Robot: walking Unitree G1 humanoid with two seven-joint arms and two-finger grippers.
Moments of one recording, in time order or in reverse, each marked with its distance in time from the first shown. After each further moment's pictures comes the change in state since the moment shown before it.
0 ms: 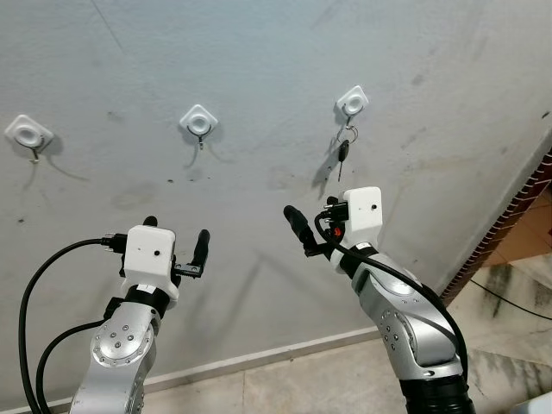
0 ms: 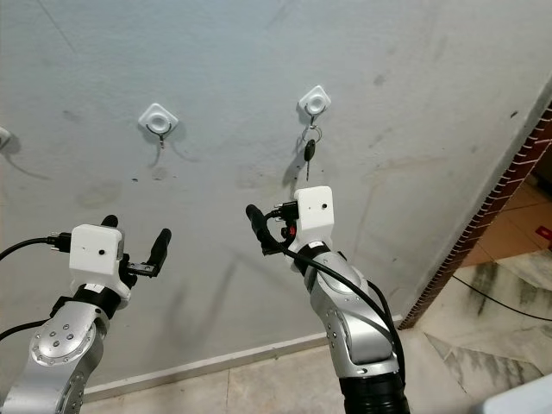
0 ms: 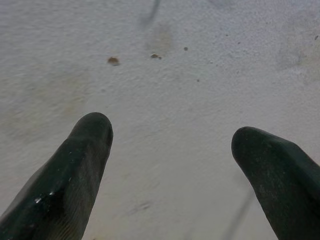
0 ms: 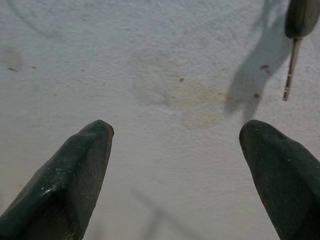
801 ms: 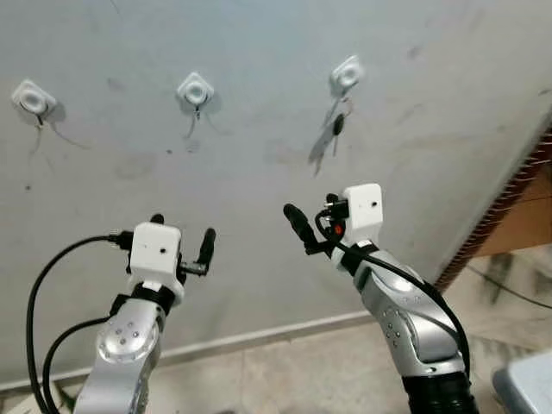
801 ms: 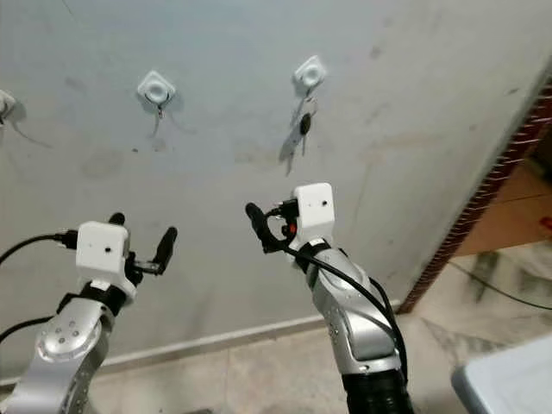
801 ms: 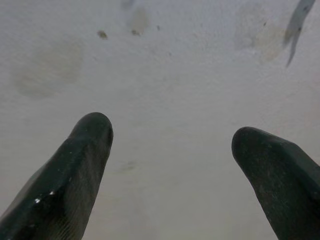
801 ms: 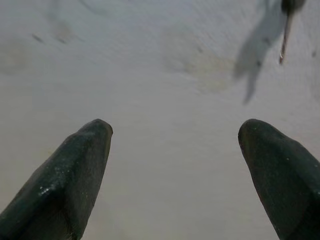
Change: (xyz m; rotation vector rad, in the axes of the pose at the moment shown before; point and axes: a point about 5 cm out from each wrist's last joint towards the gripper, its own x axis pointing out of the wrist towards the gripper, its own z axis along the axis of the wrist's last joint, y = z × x) left arm 0.005 -0.001 0.004 0.013 -0.012 -0.016; right arm 0.003 0.003 0.003 -0.008 -0.014 0.032
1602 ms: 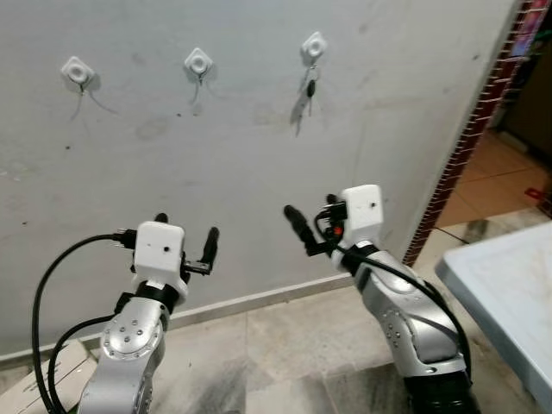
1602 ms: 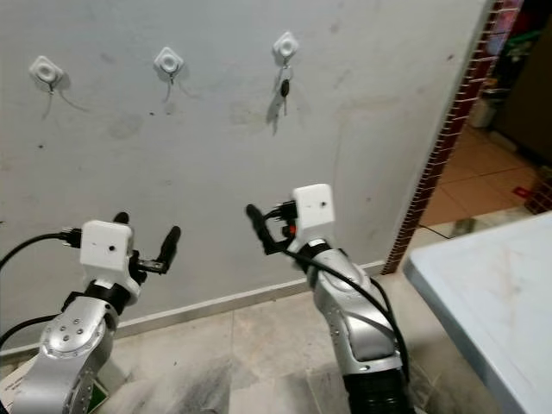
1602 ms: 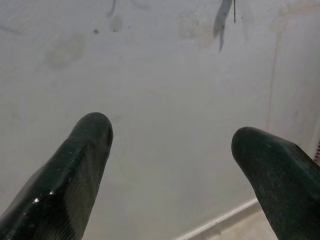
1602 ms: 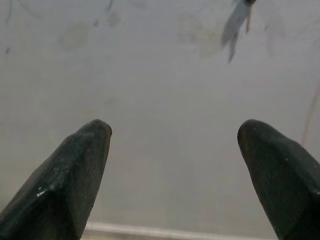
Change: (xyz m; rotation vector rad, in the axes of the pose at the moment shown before) left arm 0.002 -0.008 -0.001 -0.024 0.006 -0.021; right arm -0.001 -0.007 -0.001 -0.023 0.008 -0.027
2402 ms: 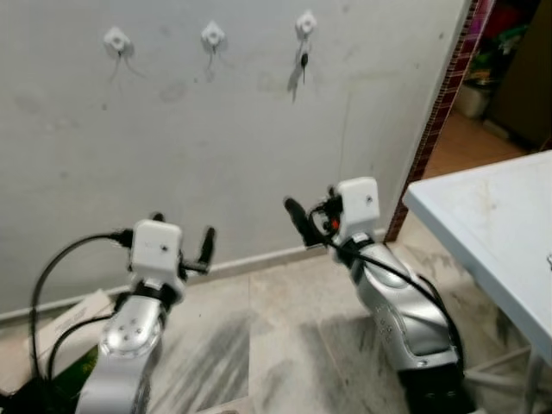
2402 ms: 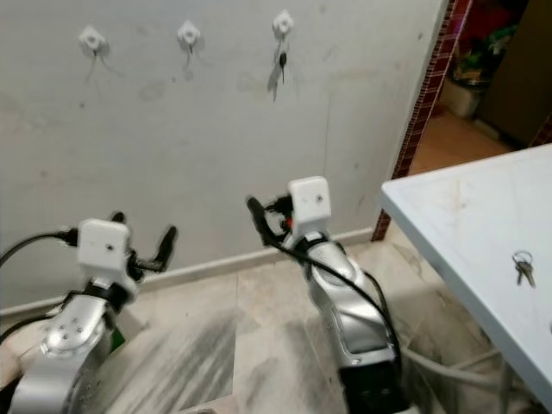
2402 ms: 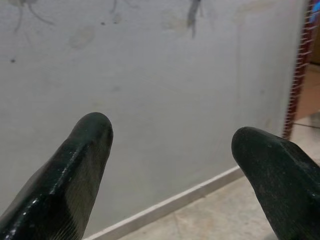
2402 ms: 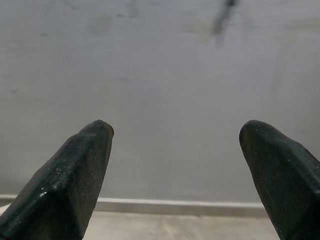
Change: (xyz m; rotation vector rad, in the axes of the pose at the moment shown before) left arm 0.002 -0.004 0.000 -0.005 -0.007 -0.013; right arm 0.005 -0.013 0.002 -0.061 -0.013 -0.101
